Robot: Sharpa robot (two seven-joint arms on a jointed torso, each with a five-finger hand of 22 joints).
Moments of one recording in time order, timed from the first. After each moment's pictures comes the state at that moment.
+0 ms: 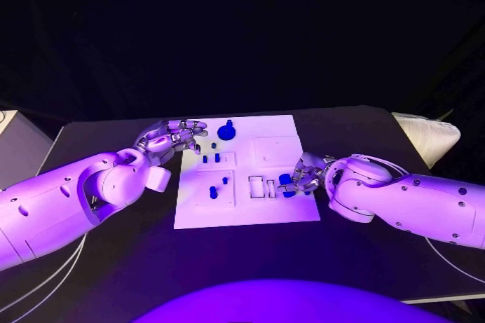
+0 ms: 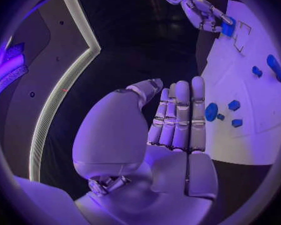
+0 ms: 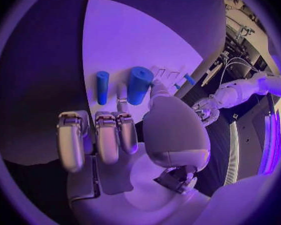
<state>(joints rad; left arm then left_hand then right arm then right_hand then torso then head) 0.88 -0.91 0.25 1.48 -0.14 -0.08 0.24 1.39 -0.19 0.52 0.07 0.25 0.93 0.18 0.19 0.38 1.04 0.12 0.32 0.18 1.01 0.04 1.11 0.43 0.17 0.92 0.14 0.88 0.69 1.12 -0.81 -0.16 1.60 -1.31 -0.25 -0.57 1.10 -0.13 -0.12 0.30 0.30 1.03 0.09 0.33 0.56 1.47 0.02 1.57 1.31 1.47 -0.05 1.56 1.31 0.03 1.47 0.05 1.53 1.31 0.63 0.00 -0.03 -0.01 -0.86</state>
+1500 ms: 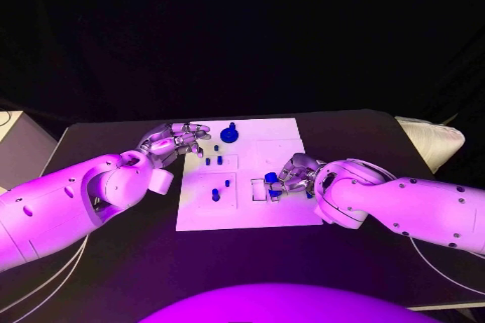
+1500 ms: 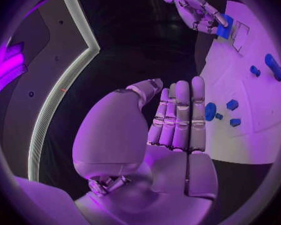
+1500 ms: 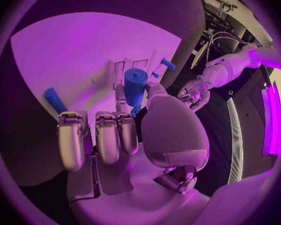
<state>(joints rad) 0.88 -0.91 0.25 1.48 -0.14 -0.07 0.23 1.39 -0.19 0.52 0.07 0.25 0.93 0.18 0.19 0.38 1.03 0.12 0.32 0.18 1.01 0.04 1.10 0.43 0.17 0.92 0.14 0.87 0.69 1.14 -0.77 -0.15 1.67 -1.11 -0.37 -0.57 1.16 -0.07 -0.05 0.29 0.60 1.02 0.07 0.36 0.61 1.47 0.00 1.57 1.31 1.47 -0.07 1.56 1.31 0.03 1.47 0.04 1.52 1.31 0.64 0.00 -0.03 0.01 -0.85</state>
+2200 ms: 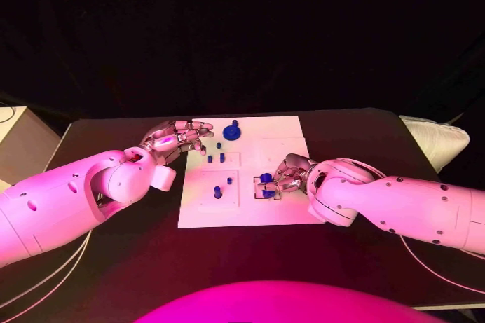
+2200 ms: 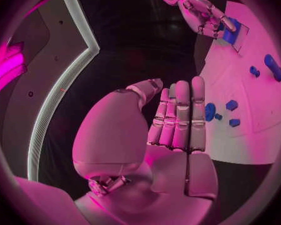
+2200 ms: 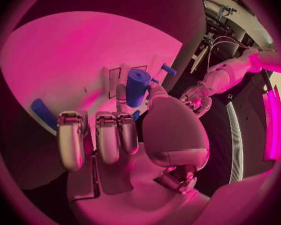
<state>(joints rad) 0.88 -0.91 0.25 1.49 -0.14 -0.07 0.23 1.39 -0.19 0.52 0.07 0.25 0.93 0.18 0.19 0.38 1.03 0.12 0.32 0.18 1.01 0.04 1.10 0.43 0.17 0.92 0.14 0.87 0.69 1.14 -0.71 -0.16 1.62 -1.12 -0.33 -0.57 1.13 -0.07 -0.05 0.29 0.47 1.03 0.06 0.38 0.63 1.47 0.00 1.57 1.31 1.47 -0.07 1.56 1.31 0.03 1.47 0.04 1.51 1.31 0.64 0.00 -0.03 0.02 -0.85</state>
